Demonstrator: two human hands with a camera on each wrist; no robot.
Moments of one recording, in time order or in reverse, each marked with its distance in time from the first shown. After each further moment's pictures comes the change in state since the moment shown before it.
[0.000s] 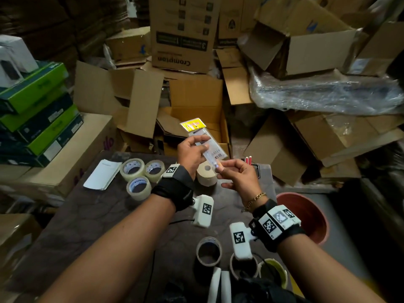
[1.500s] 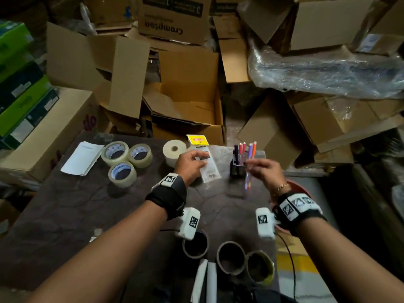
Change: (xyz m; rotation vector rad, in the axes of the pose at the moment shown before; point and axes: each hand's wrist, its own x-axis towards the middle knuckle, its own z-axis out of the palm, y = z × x) left_hand 0.033 -0.097 -0.004 0.310 -0.093 -0.146; right_hand 0.069 0.047 -0.131 -0.289 0.161 0.093
